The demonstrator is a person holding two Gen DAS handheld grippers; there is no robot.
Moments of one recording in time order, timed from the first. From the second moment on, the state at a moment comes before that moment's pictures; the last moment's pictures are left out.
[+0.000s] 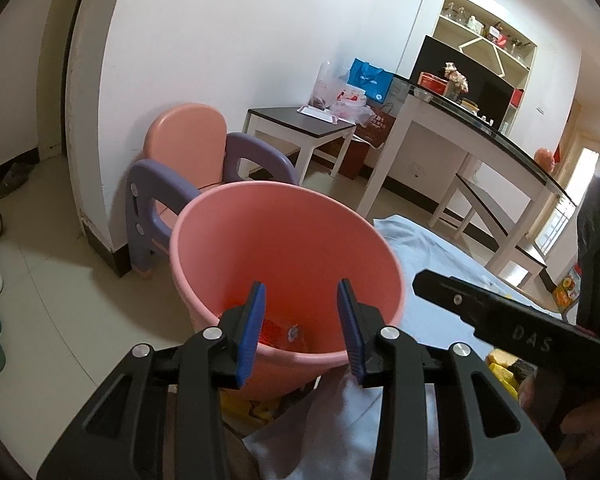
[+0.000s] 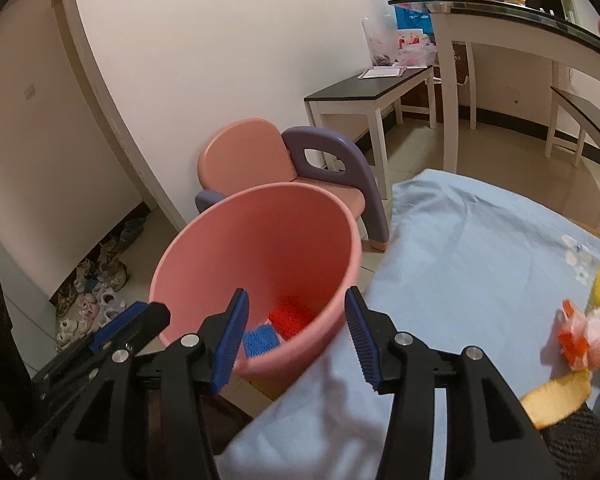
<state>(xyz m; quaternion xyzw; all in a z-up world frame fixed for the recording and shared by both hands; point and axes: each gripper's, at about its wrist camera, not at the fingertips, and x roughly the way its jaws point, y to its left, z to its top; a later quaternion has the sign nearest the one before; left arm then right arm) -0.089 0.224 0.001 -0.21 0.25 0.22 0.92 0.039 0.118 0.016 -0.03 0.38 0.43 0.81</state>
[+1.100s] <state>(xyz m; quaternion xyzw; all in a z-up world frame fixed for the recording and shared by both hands) -0.072 0.139 0.022 -0.15 0.27 0.14 0.94 0.014 -0.068 0.008 -0.04 0.37 0.34 0.86</state>
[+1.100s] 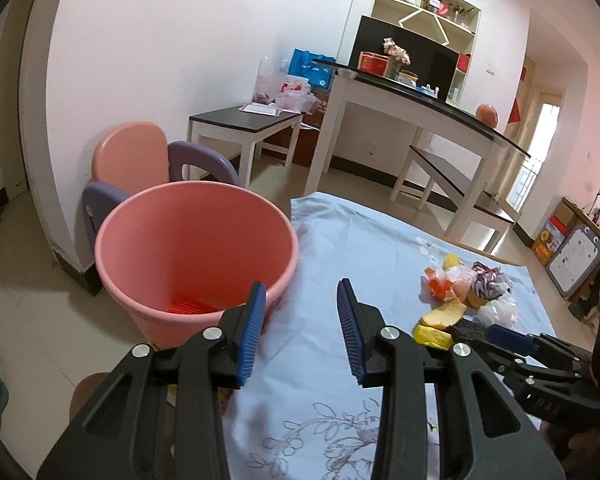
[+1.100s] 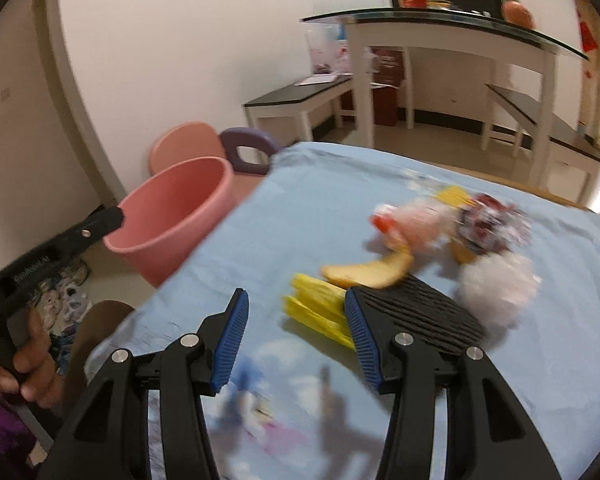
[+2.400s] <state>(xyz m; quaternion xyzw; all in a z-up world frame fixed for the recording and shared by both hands) -0.024 0.071 0.017 -0.10 0.31 0.06 0.94 0.033 -0.139 -0.030 0.01 0.43 0.30 0.85</state>
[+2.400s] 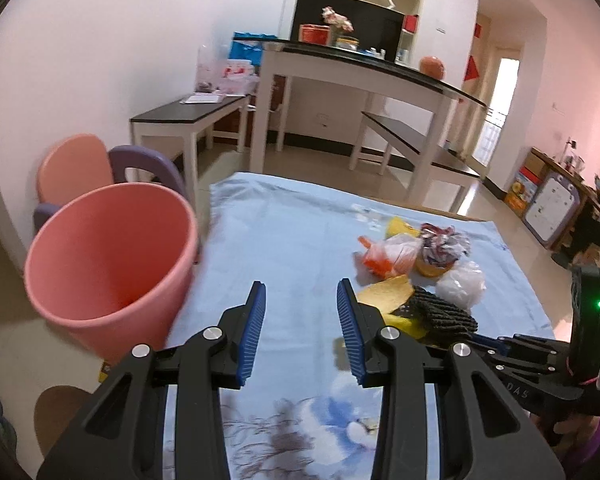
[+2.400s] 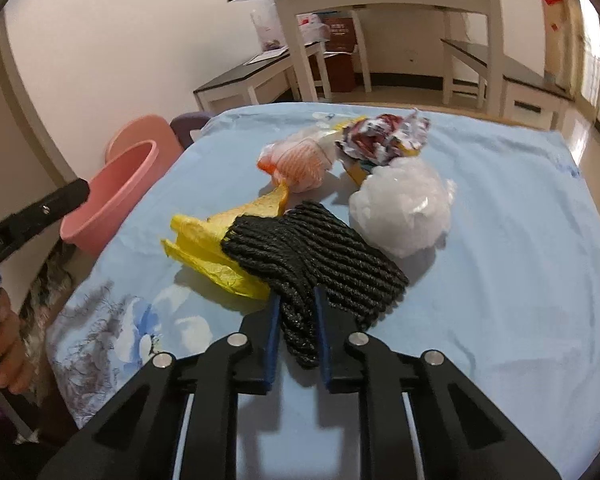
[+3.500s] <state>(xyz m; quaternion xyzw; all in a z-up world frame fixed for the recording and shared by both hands) 0.079 0.034 -0.048 -0.11 0.45 -0.02 0.89 0.031 -0.163 -0.025 0.07 0.40 0.31 0.86</state>
